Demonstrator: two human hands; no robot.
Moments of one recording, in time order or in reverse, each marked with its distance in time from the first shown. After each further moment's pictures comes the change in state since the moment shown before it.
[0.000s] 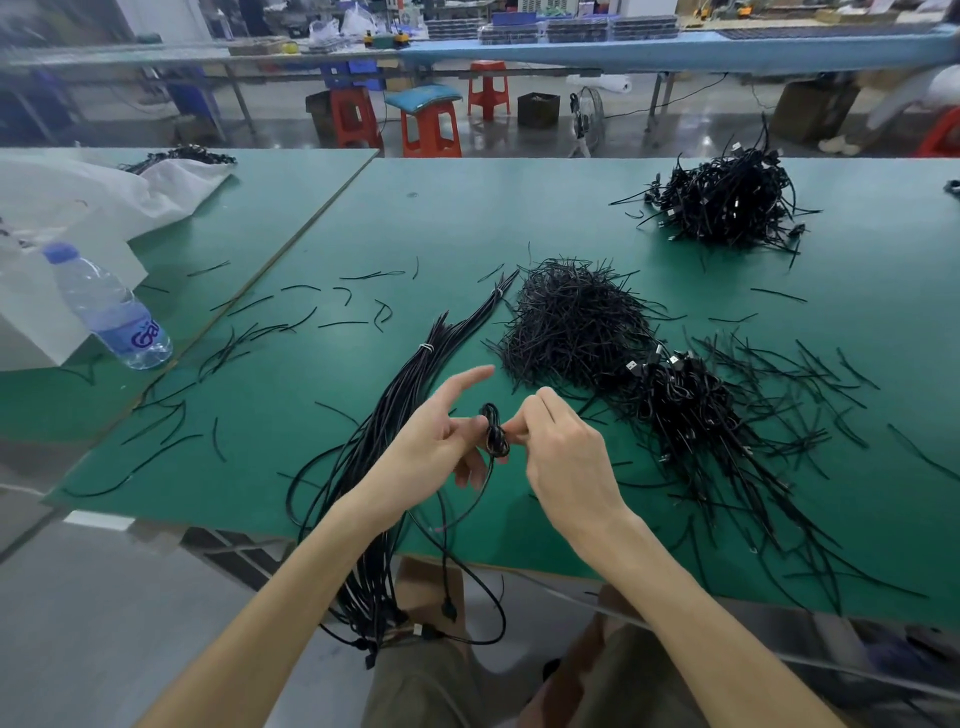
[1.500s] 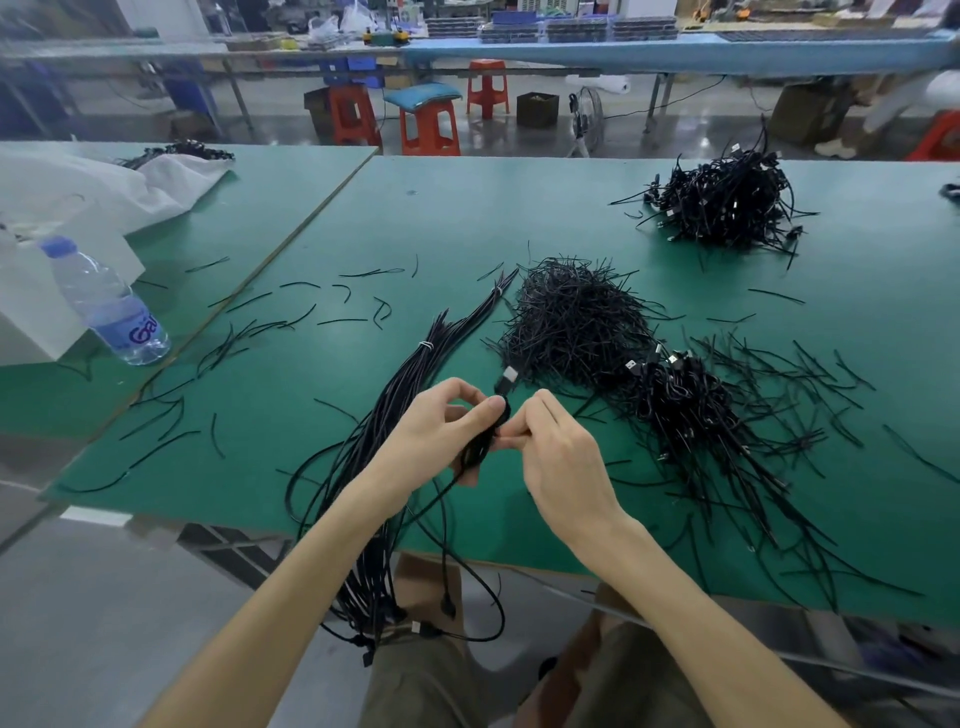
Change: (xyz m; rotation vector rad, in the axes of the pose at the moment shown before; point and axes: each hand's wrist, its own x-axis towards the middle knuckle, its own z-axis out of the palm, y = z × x) left_hand 0.013 0.000 -0.001 -0.052 0.092 -0.122; right_hand -0.006 0.003 0.007 0.235 -0.010 0.008
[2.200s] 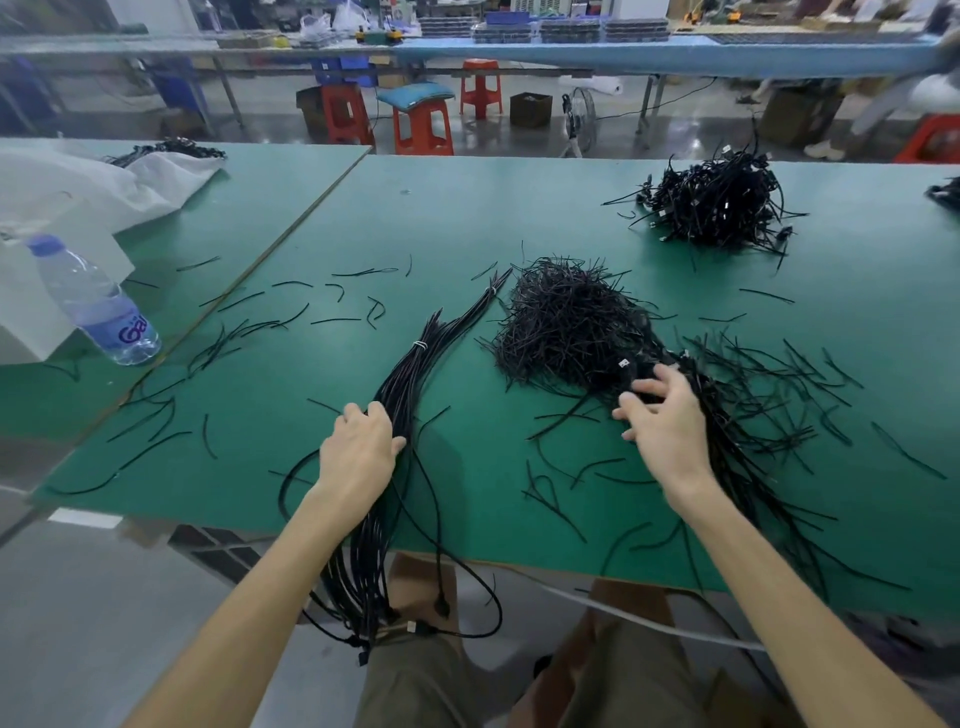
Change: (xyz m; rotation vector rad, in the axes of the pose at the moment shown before) left_hand 0.018 -0.067 -0.039 1.125 0.285 -0.249; right_hand 0.010 0.080 -0.064 0.211 0.210 0.764
